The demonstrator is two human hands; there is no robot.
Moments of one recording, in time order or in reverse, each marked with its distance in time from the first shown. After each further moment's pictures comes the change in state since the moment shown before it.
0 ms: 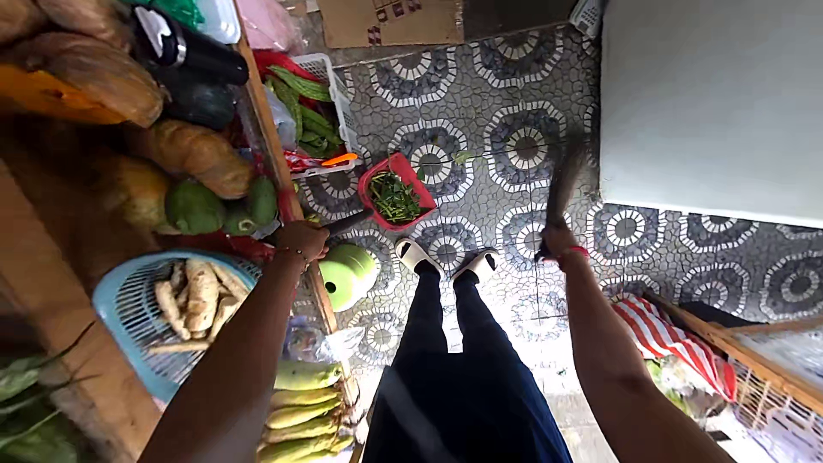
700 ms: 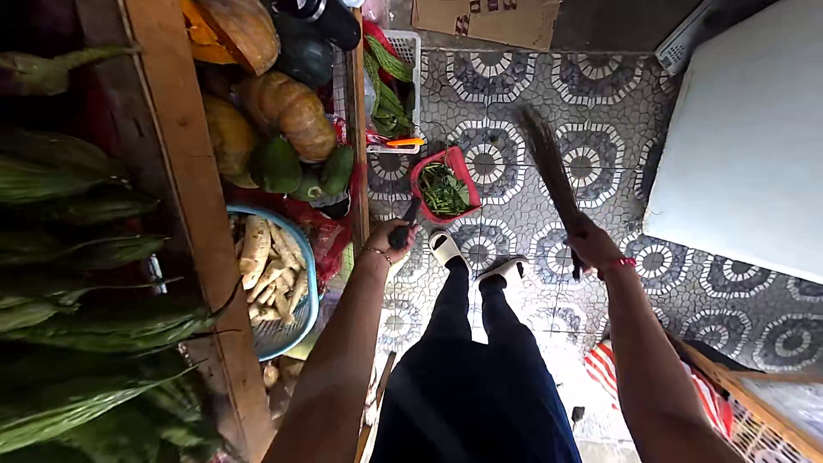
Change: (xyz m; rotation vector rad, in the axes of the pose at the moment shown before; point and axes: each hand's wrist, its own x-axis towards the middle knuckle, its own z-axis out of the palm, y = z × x) left_hand 0.038 -0.069 0.007 -1.468 -0.529 -0.322; right_hand -0.095 -0.107 0.080 -0.561 -0.075 -0.282
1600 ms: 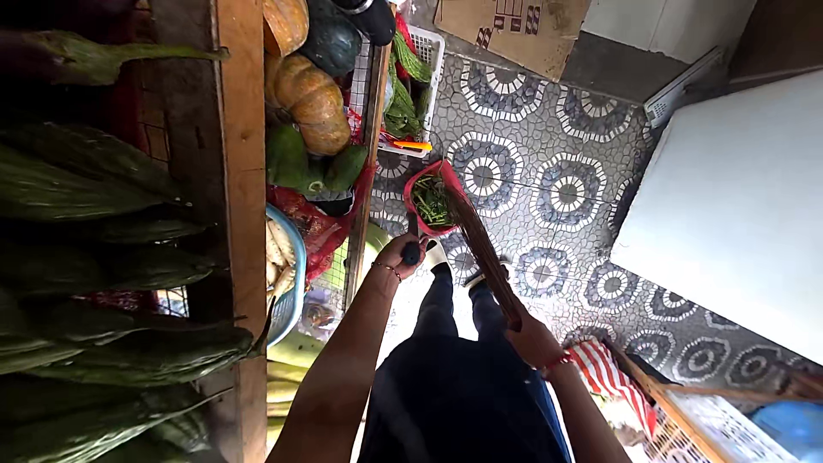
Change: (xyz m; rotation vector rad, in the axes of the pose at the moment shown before) left_hand 0.004 0.005 -0.008 -0.115 -0.040 -0.106; right_hand -0.122 -0.067 0.088 -0.287 -0.380 0.155
